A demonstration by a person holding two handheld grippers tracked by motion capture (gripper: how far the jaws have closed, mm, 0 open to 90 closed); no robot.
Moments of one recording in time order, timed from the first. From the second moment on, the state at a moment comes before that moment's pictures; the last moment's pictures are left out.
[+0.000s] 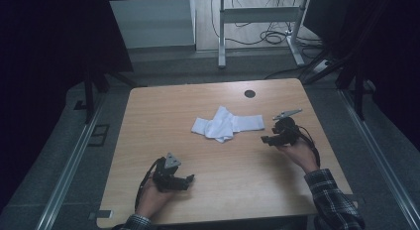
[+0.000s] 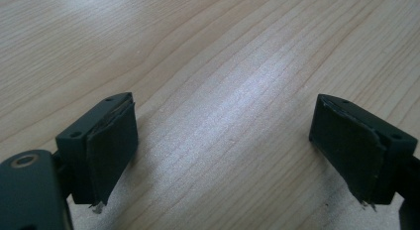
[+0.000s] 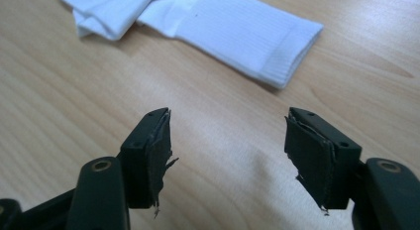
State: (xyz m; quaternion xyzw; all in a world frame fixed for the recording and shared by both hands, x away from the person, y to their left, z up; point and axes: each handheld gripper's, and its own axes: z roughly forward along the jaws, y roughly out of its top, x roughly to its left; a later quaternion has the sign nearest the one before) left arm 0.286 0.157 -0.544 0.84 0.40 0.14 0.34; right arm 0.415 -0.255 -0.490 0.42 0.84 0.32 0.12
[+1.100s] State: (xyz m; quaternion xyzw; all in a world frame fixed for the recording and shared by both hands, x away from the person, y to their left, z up) left arm 0.286 0.157 -0.544 0.84 0.40 0.14 0.34; right arm 0.477 -0.239 -0.499 0.47 0.82 0.30 0.15
